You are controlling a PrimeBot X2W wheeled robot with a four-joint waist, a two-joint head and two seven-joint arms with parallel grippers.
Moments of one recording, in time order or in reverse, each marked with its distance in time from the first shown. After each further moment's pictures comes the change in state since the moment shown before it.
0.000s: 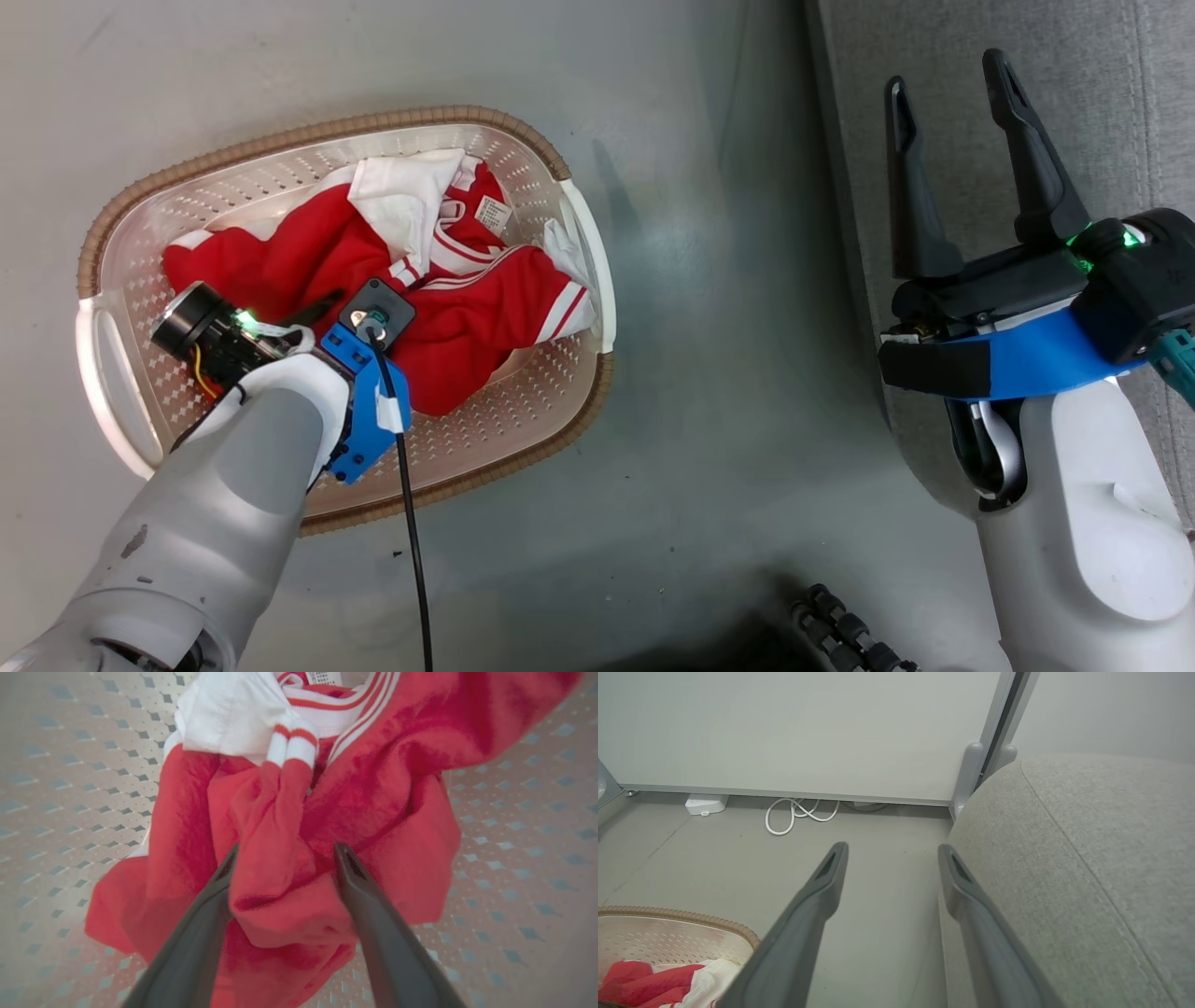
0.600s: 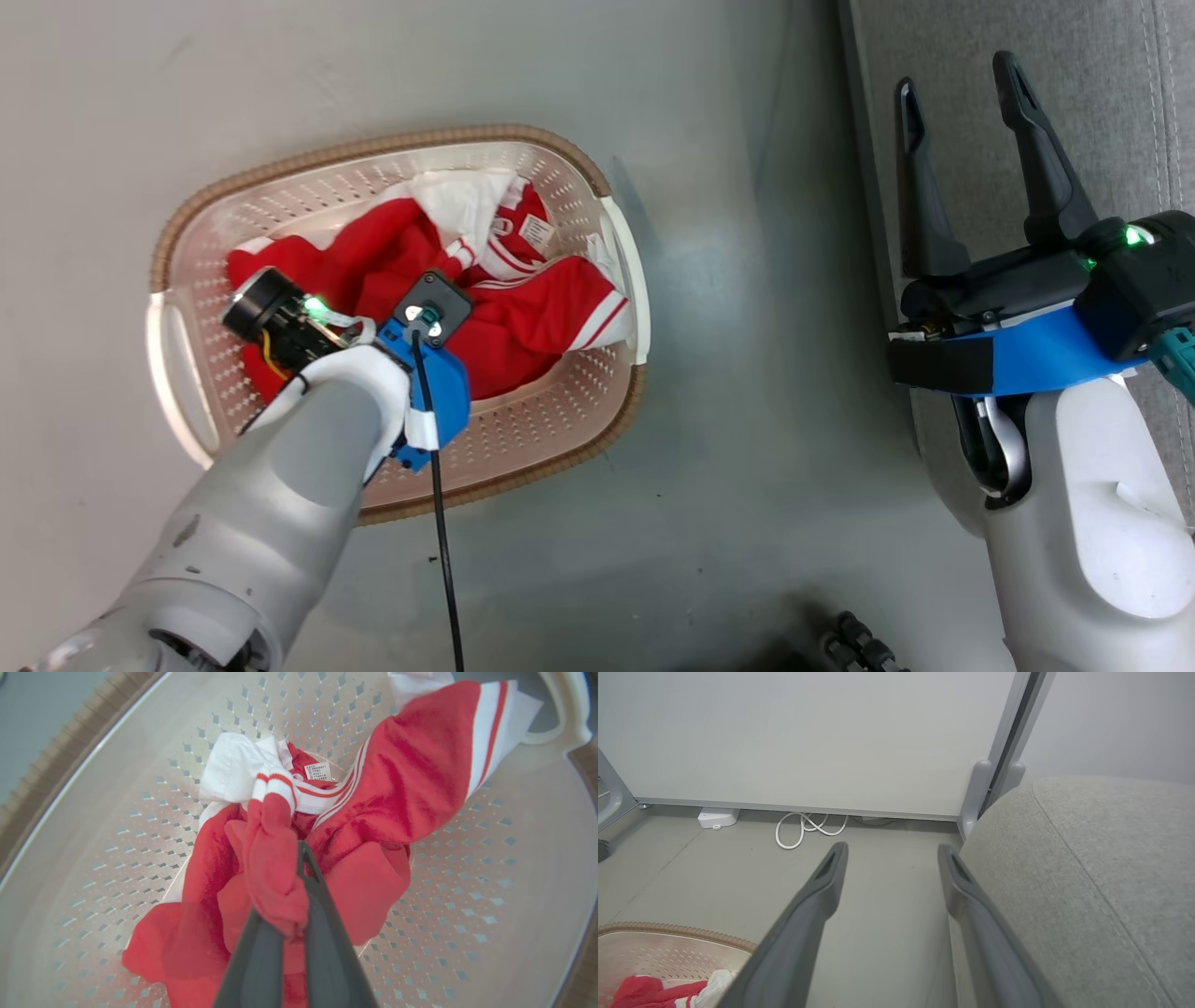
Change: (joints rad) left arm -0.016 -0.057 -0.092 -0.025 -0.111 0.000 -0.100; right arm -0.002 0.000 -0.020 0.014 -0.024 0.000 0.000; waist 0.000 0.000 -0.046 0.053
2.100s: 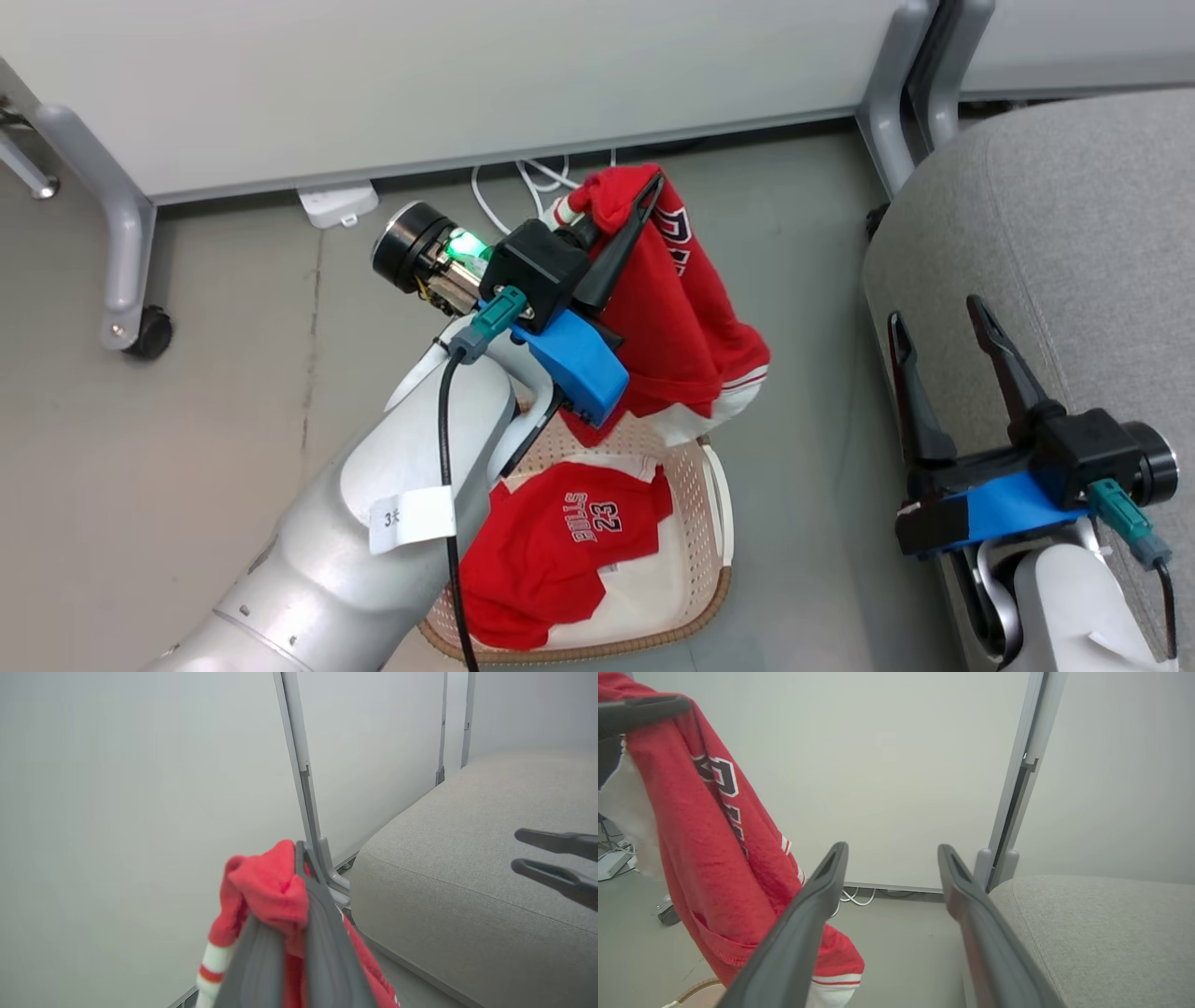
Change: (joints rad) left arm 0.147 -0.042 0.269 -0.643 -0.013 0.027 -0.109; right arm 0.279 0.000 -0.056 0.089 -0.048 0.001 0.000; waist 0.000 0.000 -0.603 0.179
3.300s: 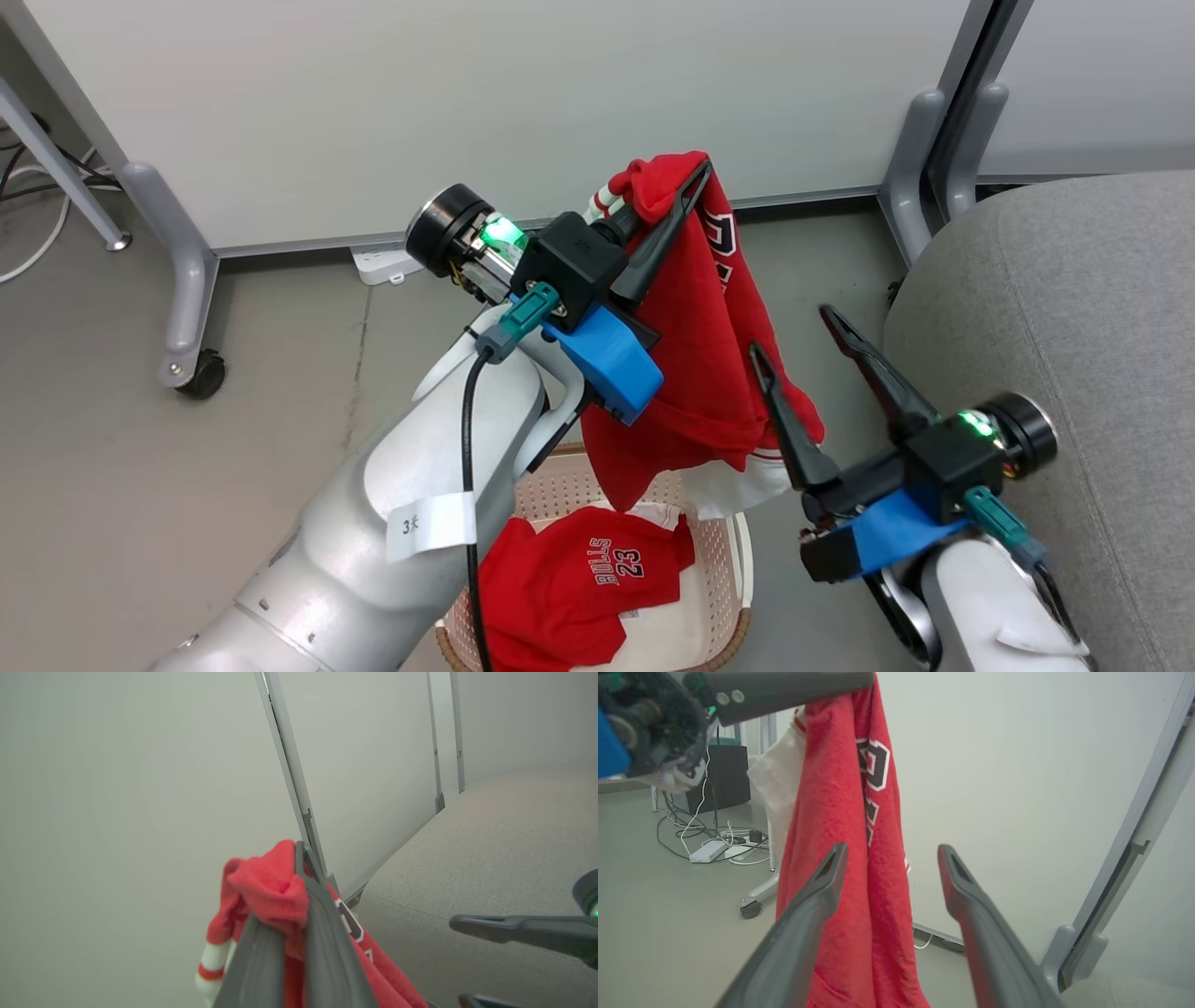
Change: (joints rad) left arm -0.017 -0.025 -0.012 -0.043 0.008 -0.009 0.000; right arm -0.023 -0.034 0.239 -0.001 -0.005 0.000 0.000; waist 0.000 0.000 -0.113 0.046
